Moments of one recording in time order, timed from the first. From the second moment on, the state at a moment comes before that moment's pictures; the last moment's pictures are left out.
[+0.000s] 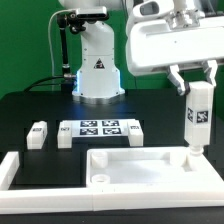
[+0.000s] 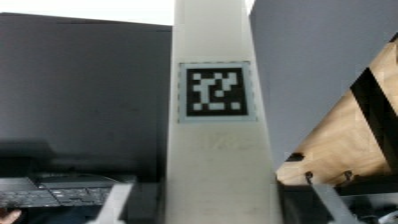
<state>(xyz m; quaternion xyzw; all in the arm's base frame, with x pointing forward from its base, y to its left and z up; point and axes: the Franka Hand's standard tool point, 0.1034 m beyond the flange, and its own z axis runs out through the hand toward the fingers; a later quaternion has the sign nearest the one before) 0.633 0.105 0.169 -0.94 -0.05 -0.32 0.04</state>
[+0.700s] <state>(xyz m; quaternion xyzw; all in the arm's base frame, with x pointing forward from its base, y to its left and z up) 0.649 0.095 0.144 -0.95 -0.06 -0.32 0.03</state>
